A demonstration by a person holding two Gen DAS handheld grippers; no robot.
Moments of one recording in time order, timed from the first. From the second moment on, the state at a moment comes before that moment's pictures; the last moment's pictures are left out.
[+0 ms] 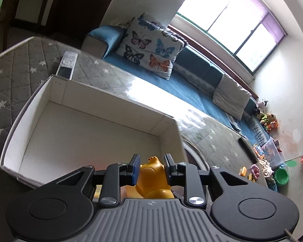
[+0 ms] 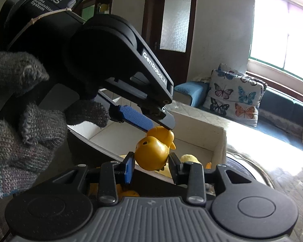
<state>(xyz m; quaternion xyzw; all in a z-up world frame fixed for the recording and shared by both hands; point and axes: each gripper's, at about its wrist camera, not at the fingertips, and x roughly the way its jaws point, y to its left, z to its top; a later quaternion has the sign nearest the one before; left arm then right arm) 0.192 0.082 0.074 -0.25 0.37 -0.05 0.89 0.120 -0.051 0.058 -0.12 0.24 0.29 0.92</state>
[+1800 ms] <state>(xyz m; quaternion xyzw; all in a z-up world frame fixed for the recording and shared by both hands) 0.102 0.116 0.050 -0.24 0.37 0.00 0.90 0.064 -0.055 0.033 -0.11 0.27 0.29 0.91</state>
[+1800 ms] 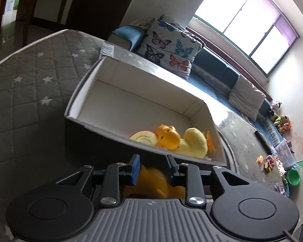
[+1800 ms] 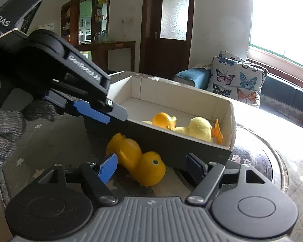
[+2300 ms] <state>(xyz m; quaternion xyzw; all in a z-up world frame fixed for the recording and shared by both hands) 0.088 0.120 0.028 -0.24 0.39 0.03 0.89 0.060 -0.049 0.016 -0.11 0.29 0.29 0.90</state>
